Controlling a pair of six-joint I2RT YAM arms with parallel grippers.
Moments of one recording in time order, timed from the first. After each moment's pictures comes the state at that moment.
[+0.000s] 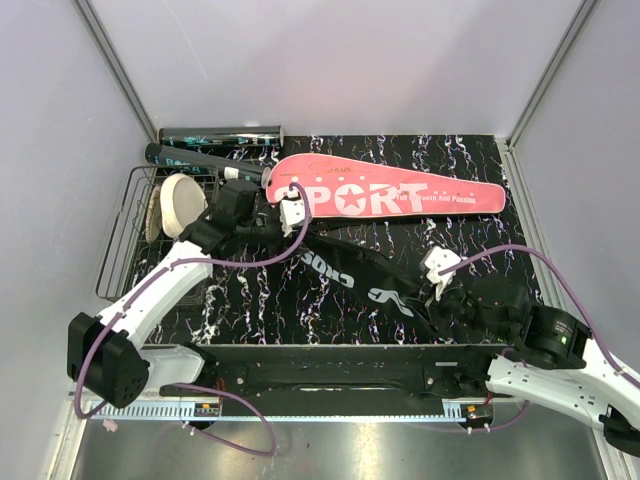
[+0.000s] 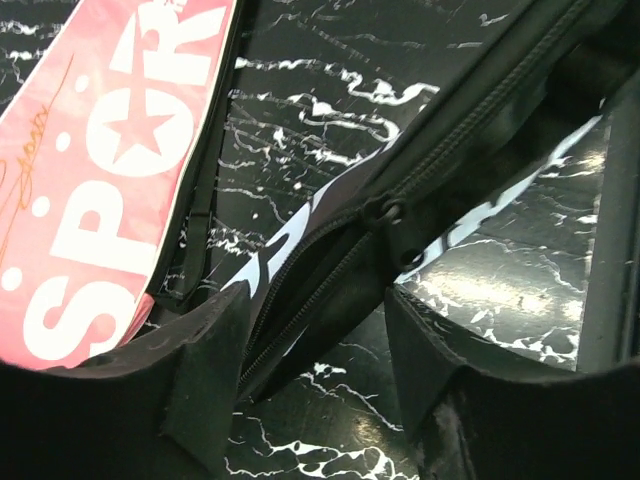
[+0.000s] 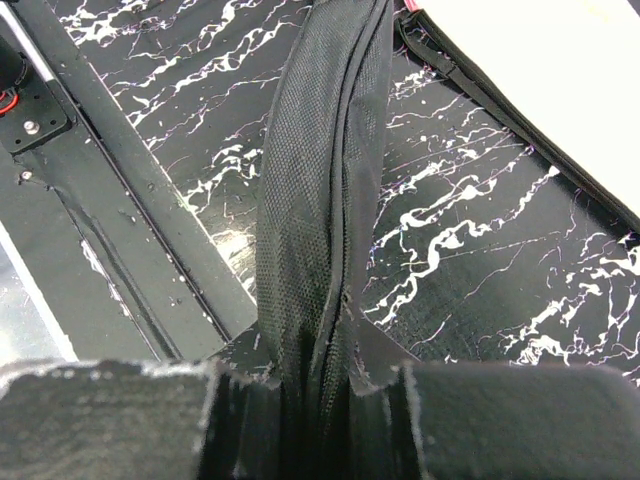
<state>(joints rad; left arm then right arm) -0.48 1.22 1.04 -0.43 0.69 0.58 1.06 0.50 0.88 -0.78 0.12 0.03</state>
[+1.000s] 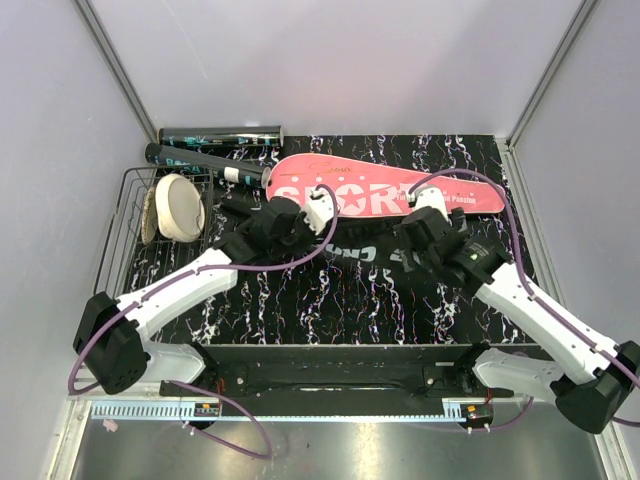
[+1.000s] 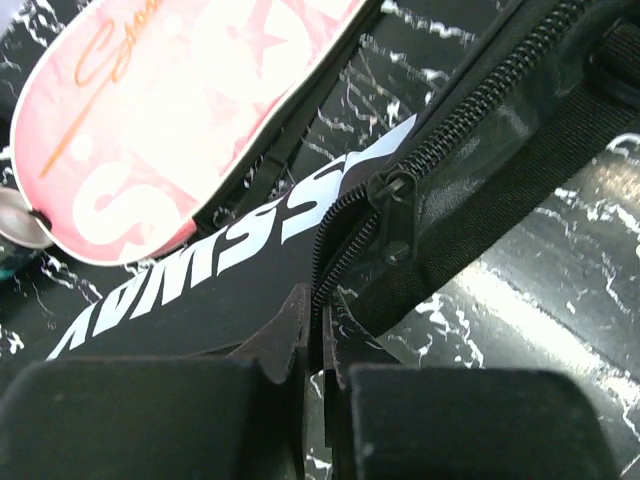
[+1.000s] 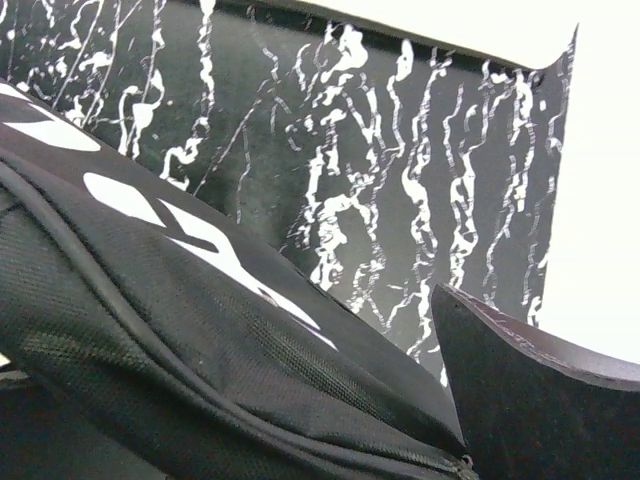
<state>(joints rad) -0.75 1.29 0.98 -0.27 -0.01 0.24 0.73 1.08 1.07 -0.90 0.61 0.27</state>
